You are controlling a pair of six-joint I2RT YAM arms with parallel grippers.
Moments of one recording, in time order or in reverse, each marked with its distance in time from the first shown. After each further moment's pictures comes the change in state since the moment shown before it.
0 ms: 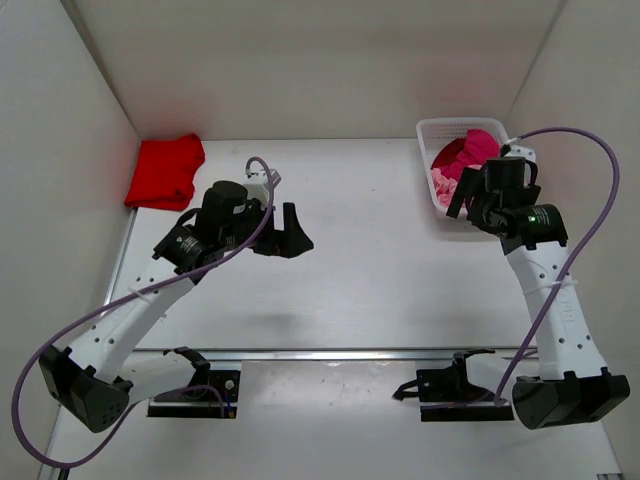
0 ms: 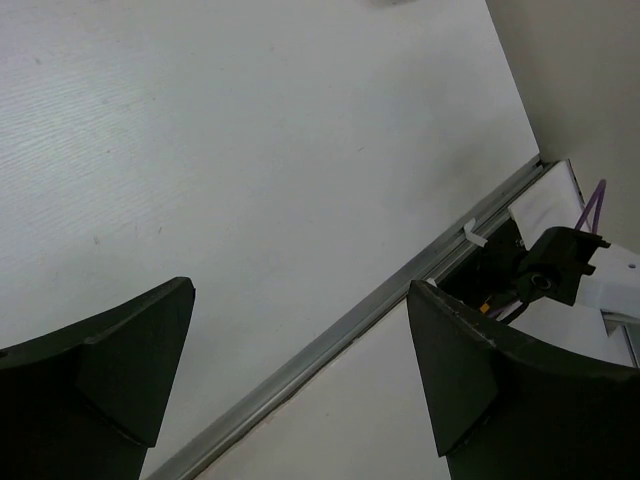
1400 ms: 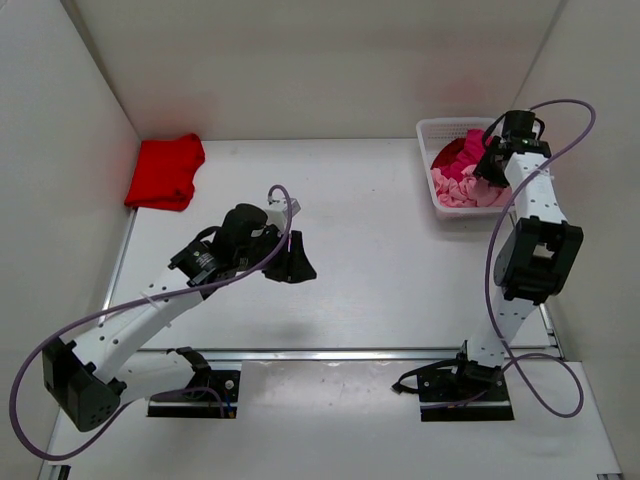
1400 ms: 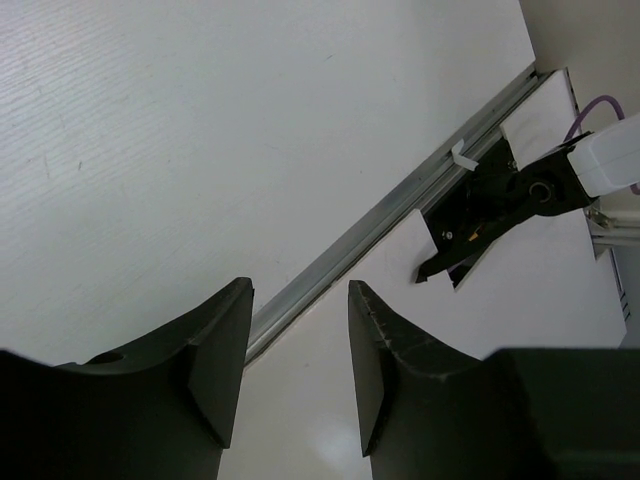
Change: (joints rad) left arm -0.140 -0.026 -0.141 0.038 0.030 -0.051; right arm -0.327 0.748 0.382 0.212 -0.242 -0.019
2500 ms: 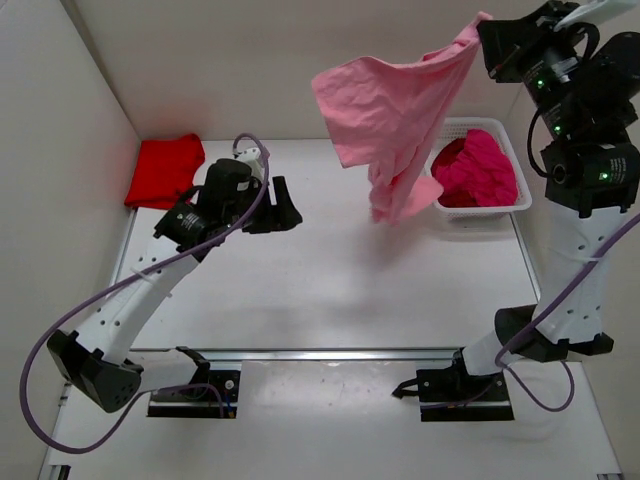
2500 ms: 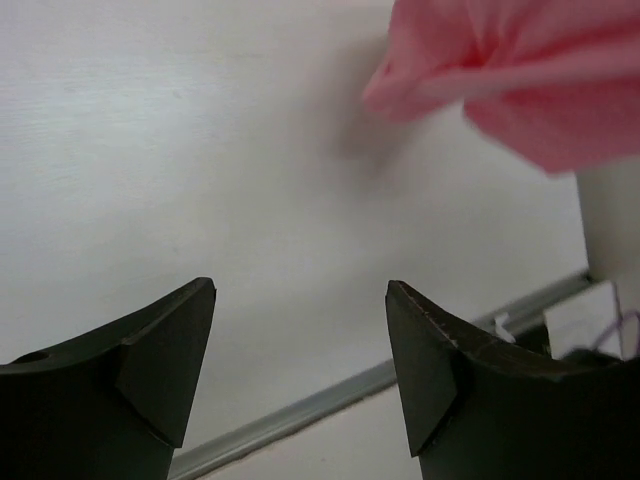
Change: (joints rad) left arm 0.148 0.138 0.341 -0.166 -0.224 -0.038; right arm 0.372 -0.334 0.753 0.080 -0.233 0.014
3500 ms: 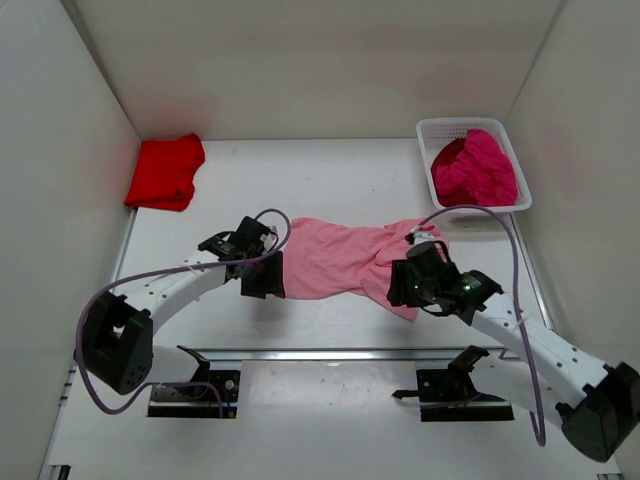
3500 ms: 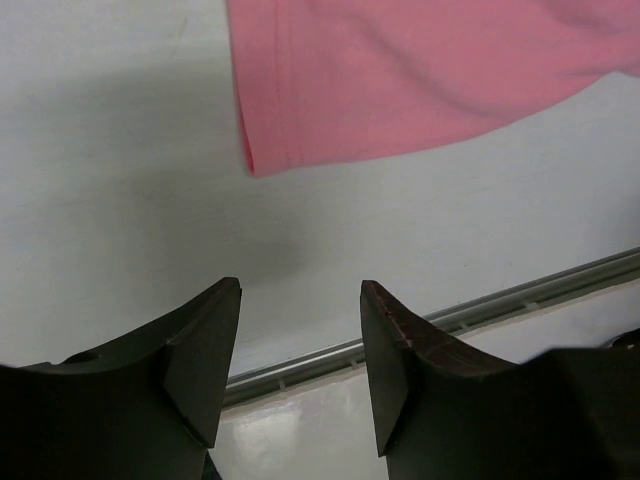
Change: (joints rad) left arm 0.027 0.110 -0.491 0.042 0.047 0.038; right arm 0.458 -0.671 -1.806 -0.060 0.220 0.220
